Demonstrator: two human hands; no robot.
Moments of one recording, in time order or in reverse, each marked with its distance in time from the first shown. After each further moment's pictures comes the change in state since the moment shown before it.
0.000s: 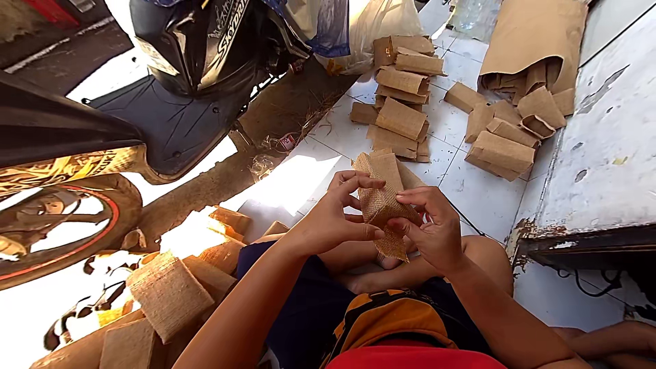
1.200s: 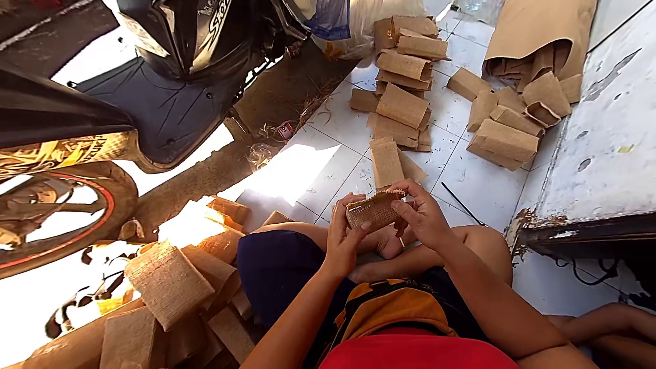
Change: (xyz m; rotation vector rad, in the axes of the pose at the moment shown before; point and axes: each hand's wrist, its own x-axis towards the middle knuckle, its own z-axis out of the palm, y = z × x) left_hand -0.019 -0.114 0.059 -0.093 0.457 0.255; right_hand -0.004 0.010 0.004 0.327 -0.314 0.590
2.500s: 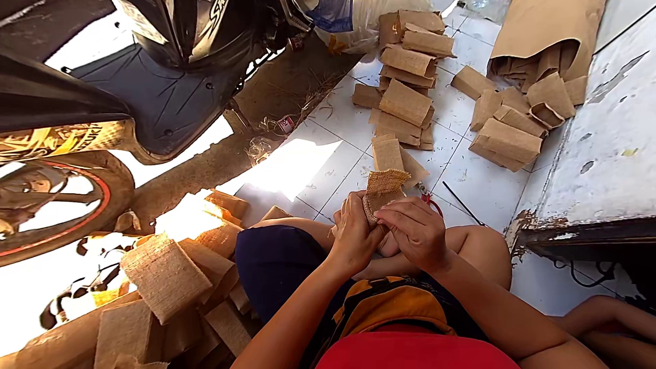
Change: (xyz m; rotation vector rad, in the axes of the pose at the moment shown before) left_hand 0.013 0.034 0.011 0.546 -0.153 -0.104; right_hand -0.011 0.005 0.027 -0.621 0.263 -0.893
